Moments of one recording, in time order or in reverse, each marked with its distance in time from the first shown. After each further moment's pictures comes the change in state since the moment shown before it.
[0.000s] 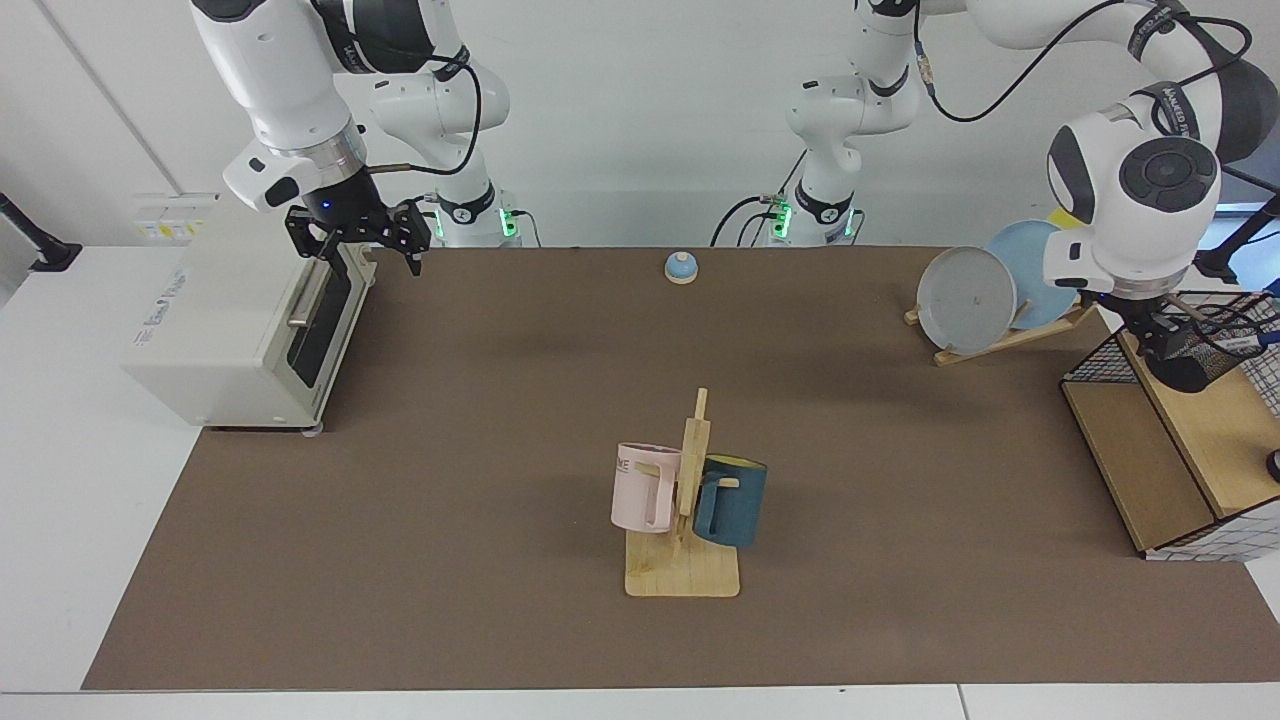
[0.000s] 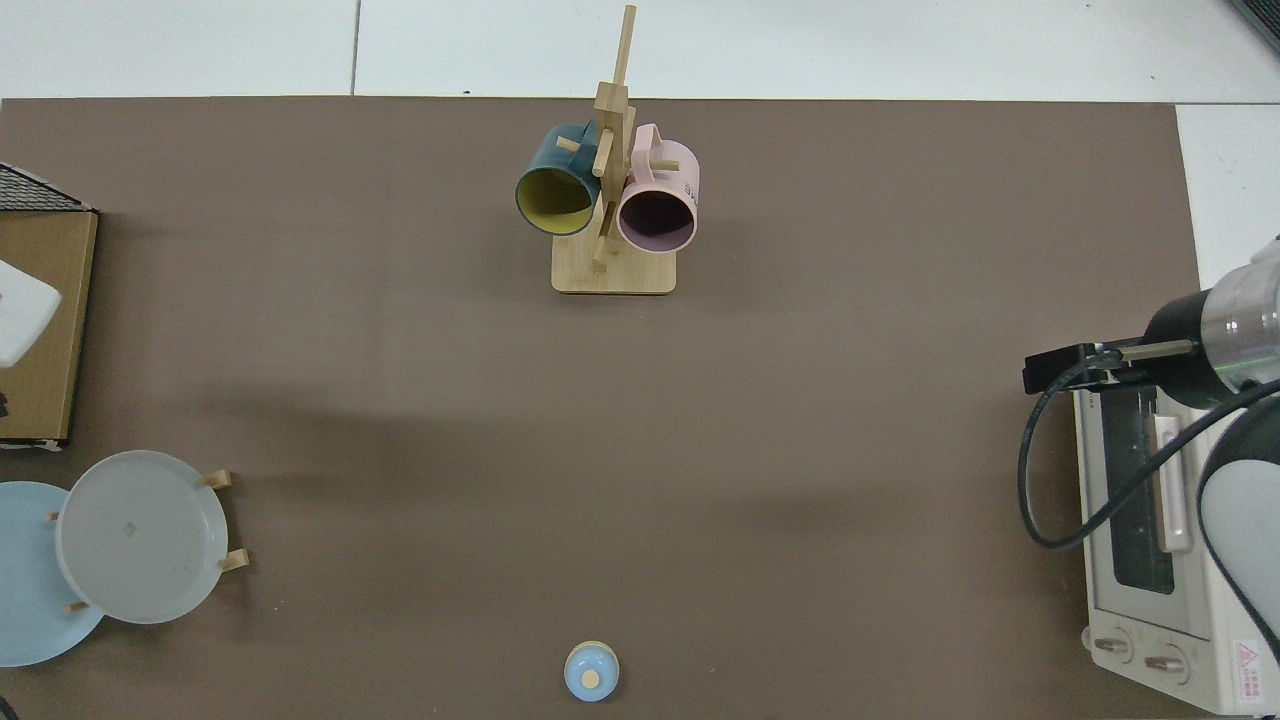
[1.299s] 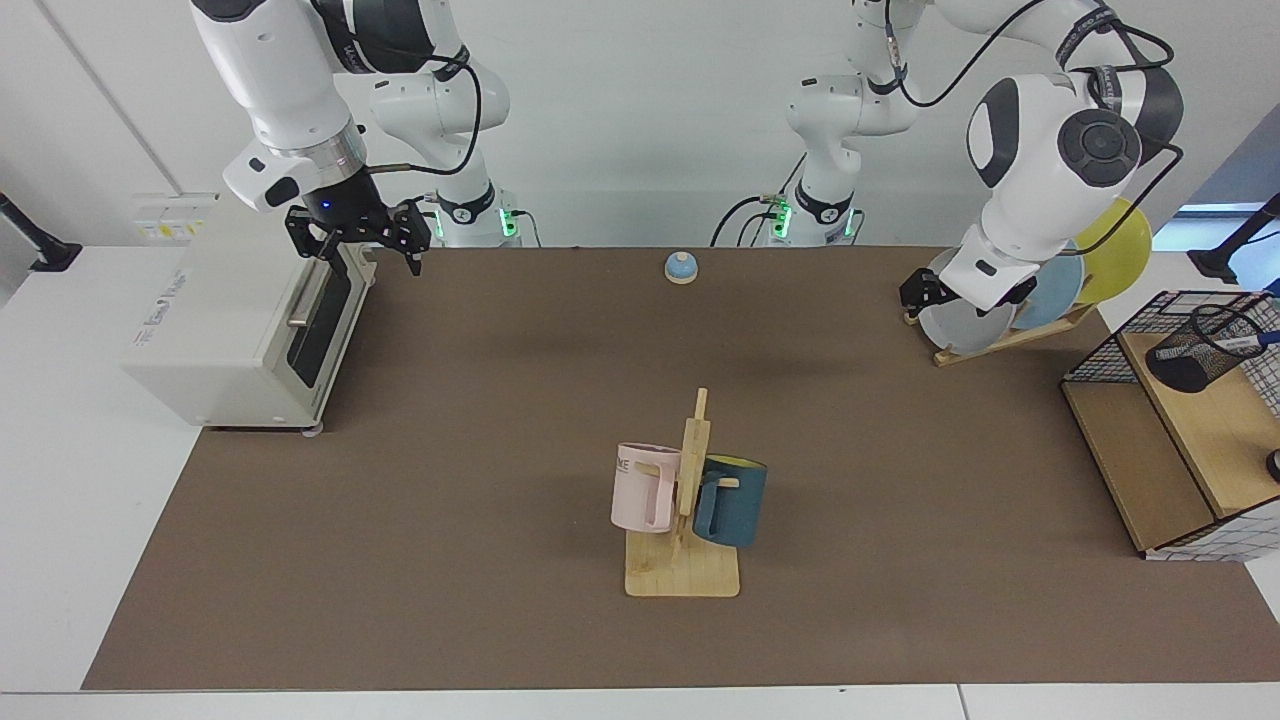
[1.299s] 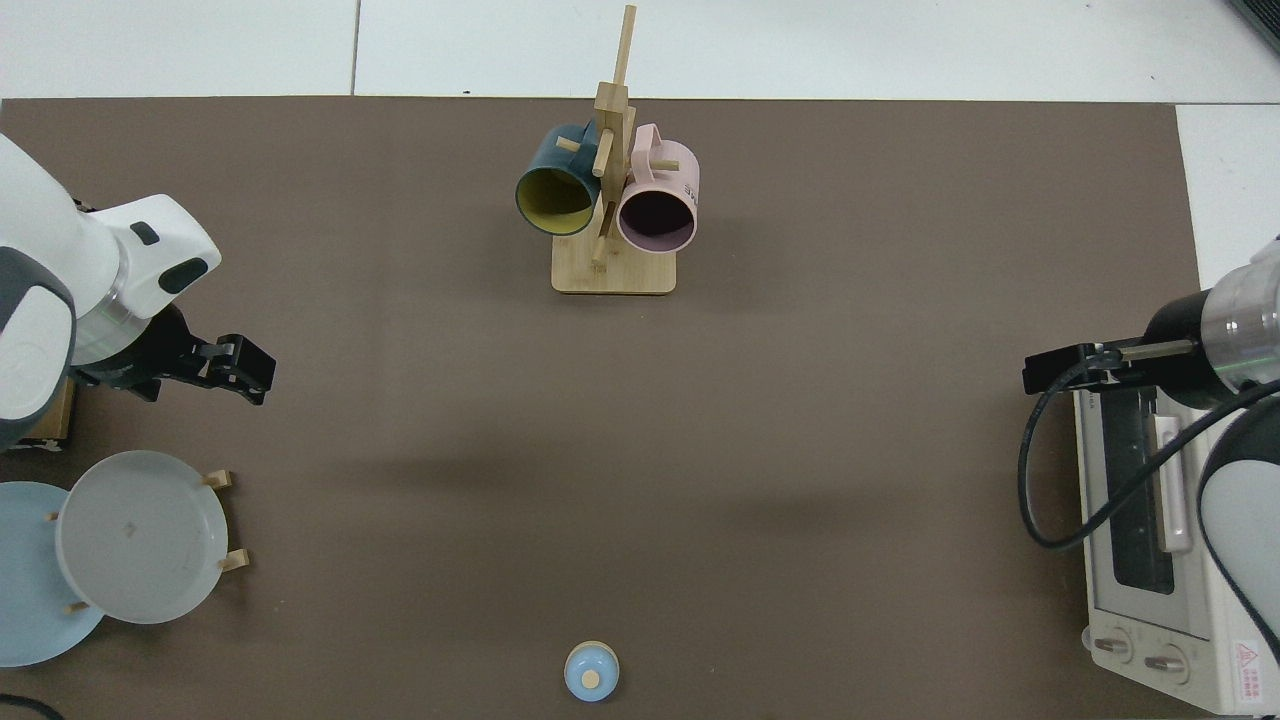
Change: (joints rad) left arm -0.079 -0.055 -0.096 0.002 -0.450 -0.170 -1.193; right arm 0.000 0.000 0.000 0.000 0.000 0.000 0.000
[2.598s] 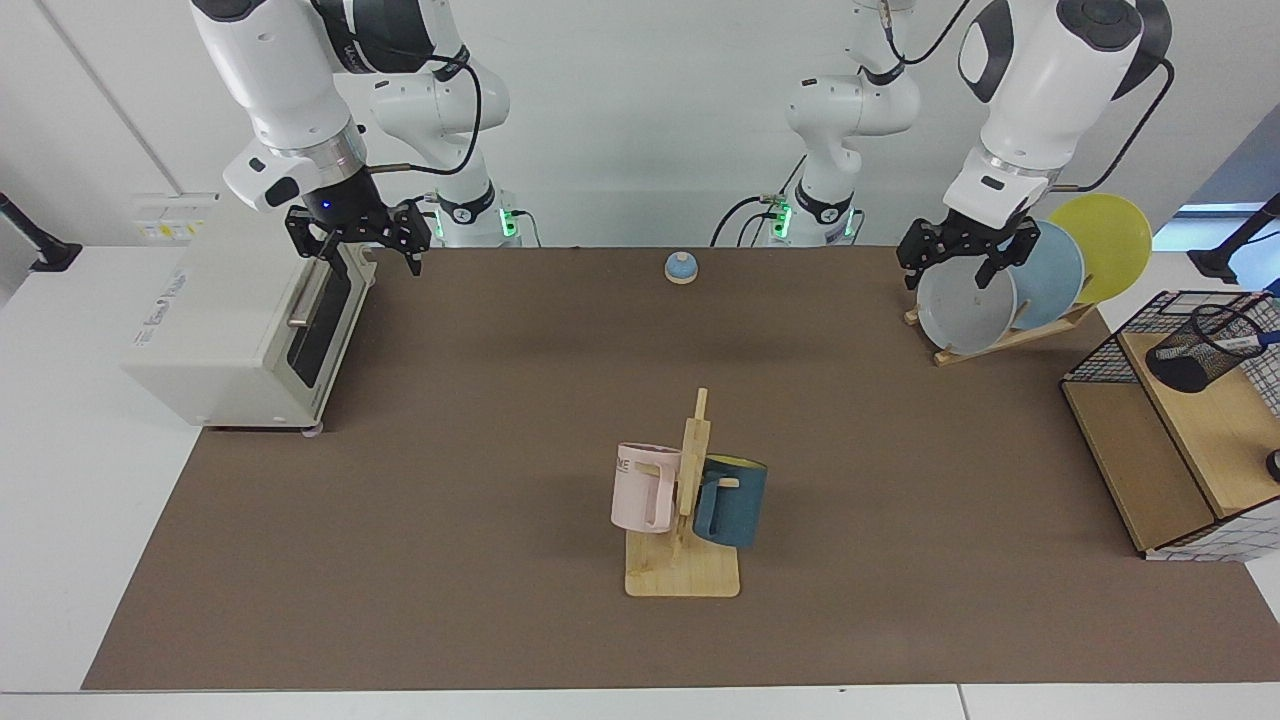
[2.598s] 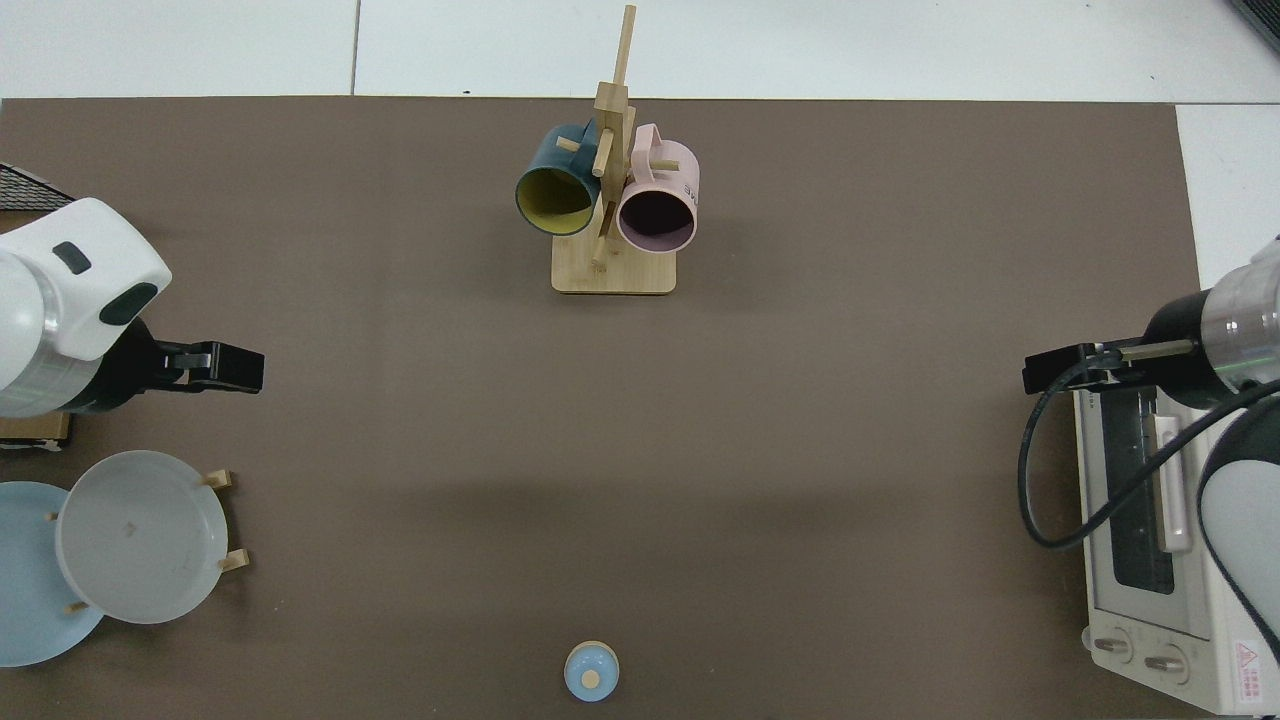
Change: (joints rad) left arm 0.005 -0.193 -0.030 -0.120 -0.040 0.157 -0.023; right arm 0.000 0.000 0.000 0.000 0.000 0.000 0.000
